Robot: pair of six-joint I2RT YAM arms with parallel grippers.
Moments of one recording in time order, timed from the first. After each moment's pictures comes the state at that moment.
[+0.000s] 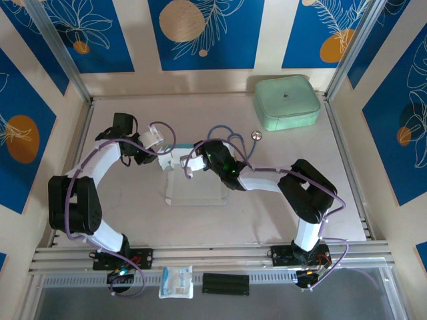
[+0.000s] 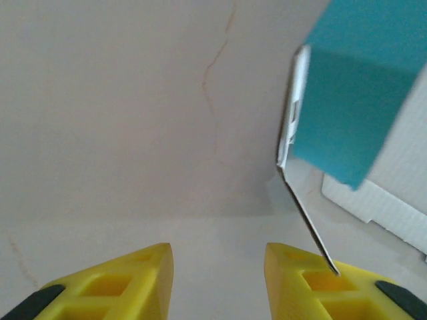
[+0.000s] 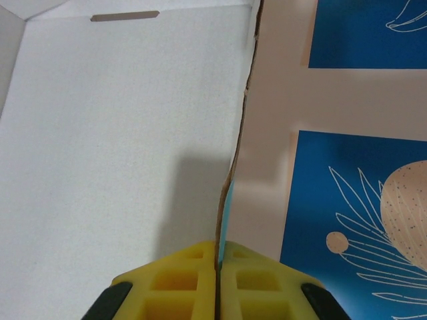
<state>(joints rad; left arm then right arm) -0.08 1.57 1.12 -0.63 0.34 0.87 0.84 1.79 0.98 0.43 0.23 -1.45</state>
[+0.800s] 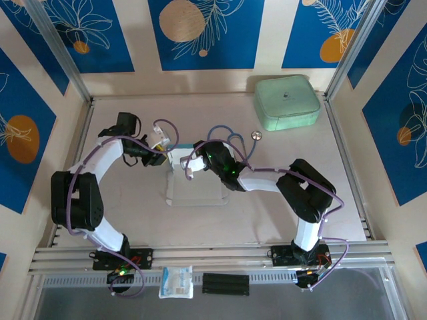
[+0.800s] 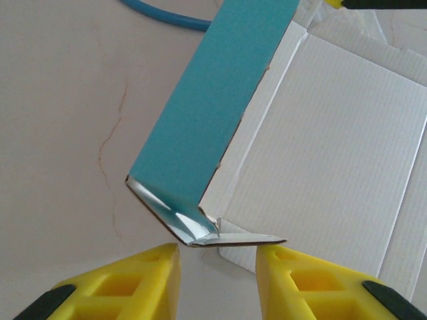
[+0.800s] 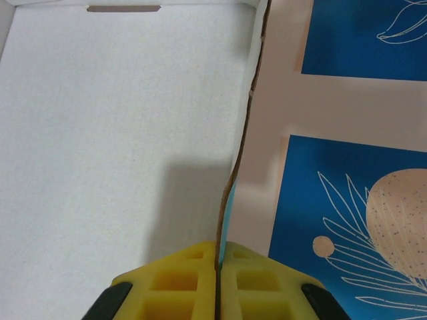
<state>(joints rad) -0.10 1.61 1.17 -0.73 0.62 0.87 0.84 1.80 0.96 0.50 0.23 -1.51</state>
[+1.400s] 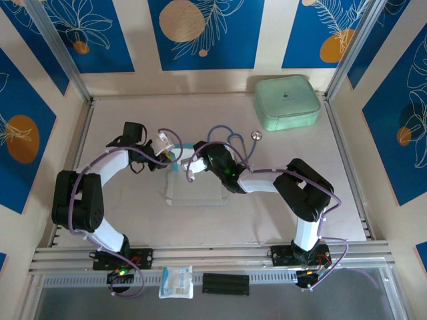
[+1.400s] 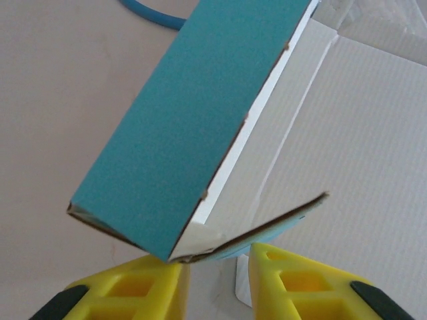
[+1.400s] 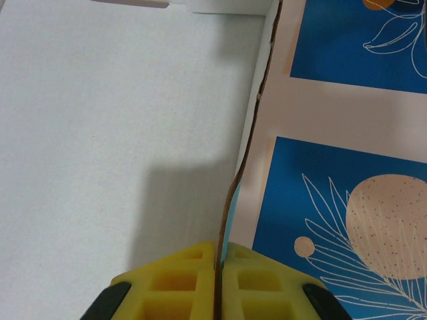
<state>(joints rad) -0.15 1.60 0.98 -0.39 0.59 0.77 0.84 1.82 0.93 0.58 0.23 -1.58</state>
